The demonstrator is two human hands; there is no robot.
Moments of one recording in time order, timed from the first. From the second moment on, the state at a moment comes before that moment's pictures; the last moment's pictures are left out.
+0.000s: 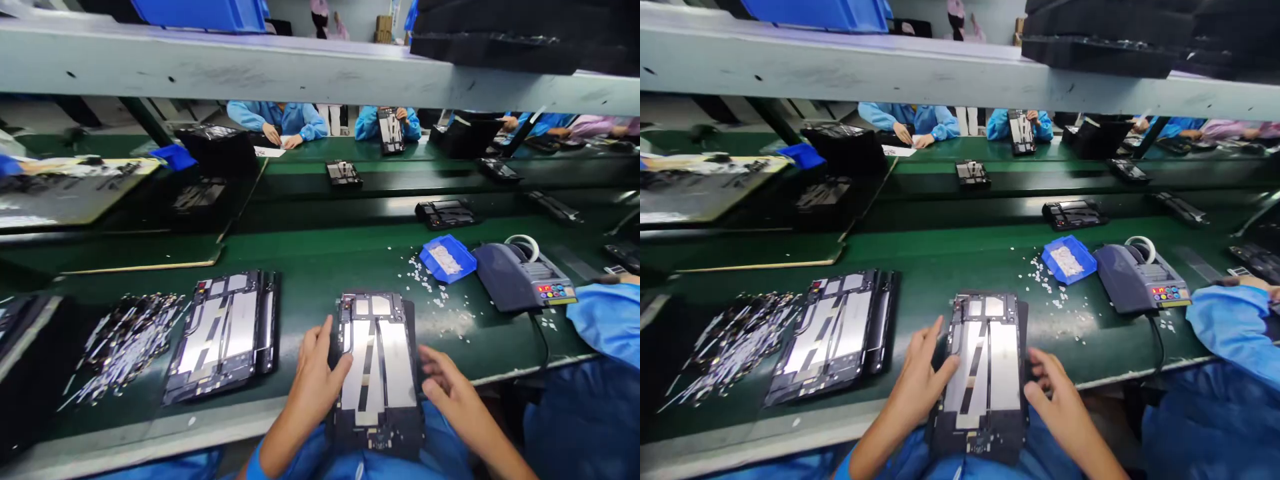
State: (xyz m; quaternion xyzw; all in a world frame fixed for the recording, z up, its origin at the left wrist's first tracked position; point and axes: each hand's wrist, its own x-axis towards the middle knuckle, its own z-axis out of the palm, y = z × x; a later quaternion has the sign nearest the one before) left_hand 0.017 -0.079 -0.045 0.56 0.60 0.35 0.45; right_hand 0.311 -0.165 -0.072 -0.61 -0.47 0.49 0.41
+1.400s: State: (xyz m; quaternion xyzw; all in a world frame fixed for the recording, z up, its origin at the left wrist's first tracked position) left_hand 0.015 0.009 -0.011 0.85 0.44 0.27 0.10; right_hand 0.215 0.026 -0.016 -0.48 -0.66 0.49 0.31
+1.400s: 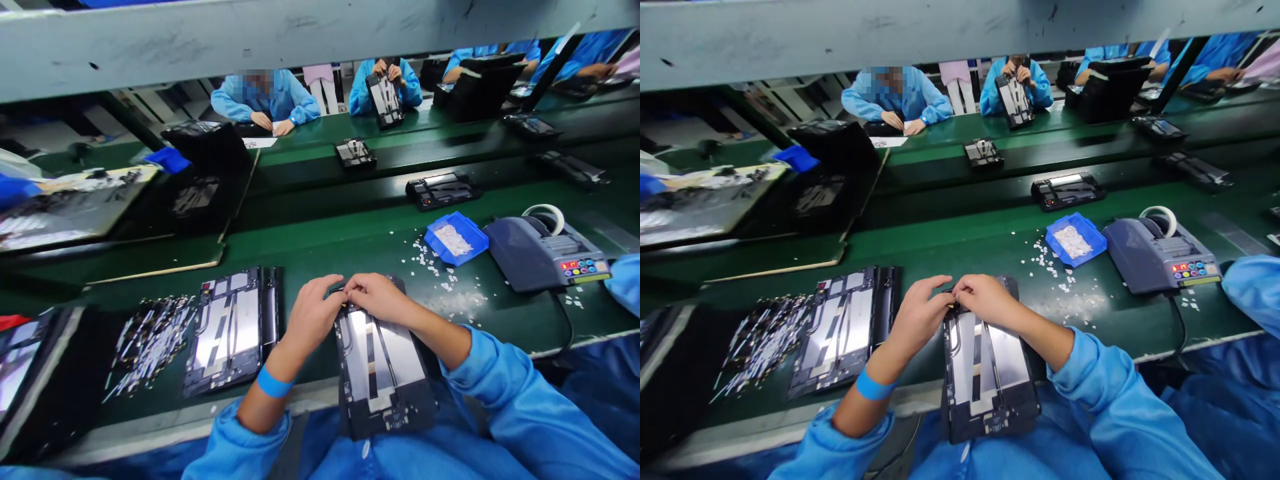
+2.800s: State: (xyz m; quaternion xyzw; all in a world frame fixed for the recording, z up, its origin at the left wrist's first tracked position) left_hand 0.032 -0.020 -0.023 0.57 0.58 0.39 0.43; right_hand 0.312 0.022 0.005 -0.70 -0.65 0.06 0.30
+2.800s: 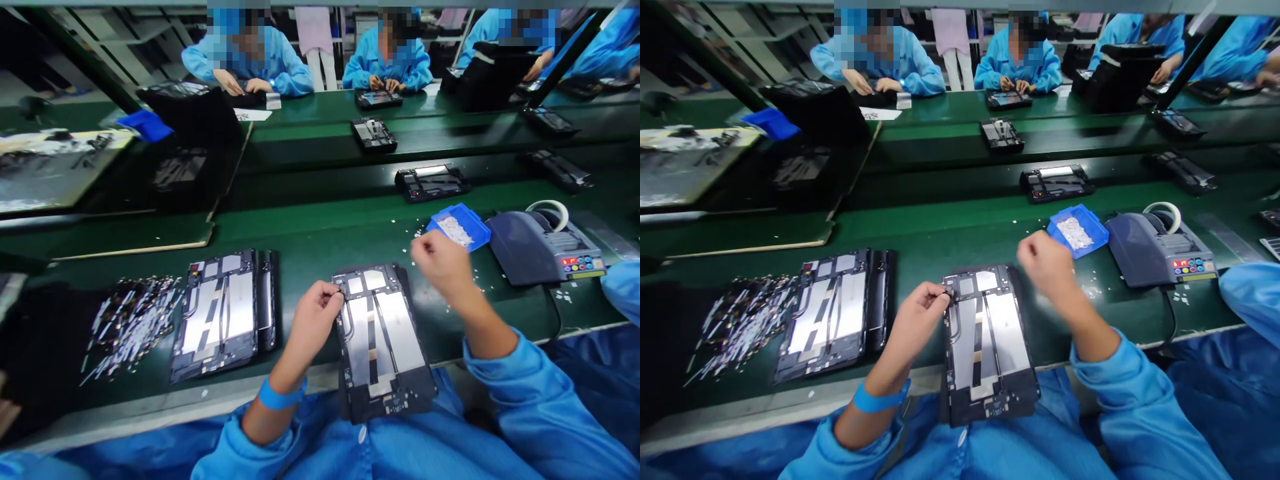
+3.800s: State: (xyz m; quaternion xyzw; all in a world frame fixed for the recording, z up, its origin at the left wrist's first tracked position) left_hand 0.031 -0.023 -0.031 0.55 0.59 0.42 0.41; right_hand 0.227 0.017 -0.009 -0.53 -0.80 0.13 0.25
